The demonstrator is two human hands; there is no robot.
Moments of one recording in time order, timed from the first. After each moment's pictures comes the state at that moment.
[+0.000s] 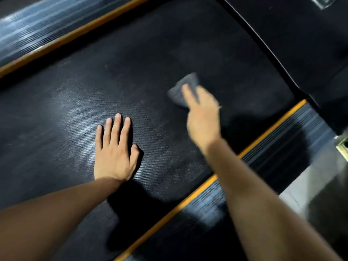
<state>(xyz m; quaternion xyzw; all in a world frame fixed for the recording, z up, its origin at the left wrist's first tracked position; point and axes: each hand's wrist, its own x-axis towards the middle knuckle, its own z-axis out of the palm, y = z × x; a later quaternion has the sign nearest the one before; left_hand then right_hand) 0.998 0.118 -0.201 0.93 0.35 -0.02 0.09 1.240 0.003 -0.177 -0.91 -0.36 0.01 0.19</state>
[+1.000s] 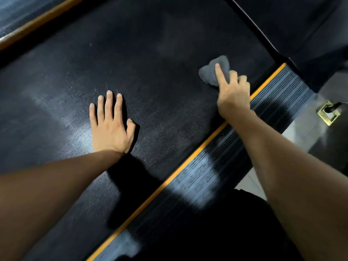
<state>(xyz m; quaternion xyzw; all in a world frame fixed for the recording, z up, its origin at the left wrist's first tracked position) 1.001 0.114 -0.201 0.93 0.35 0.02 0.10 1.271 -0.091 -0.160 -0.95 -0.30 -0.01 -0.10</state>
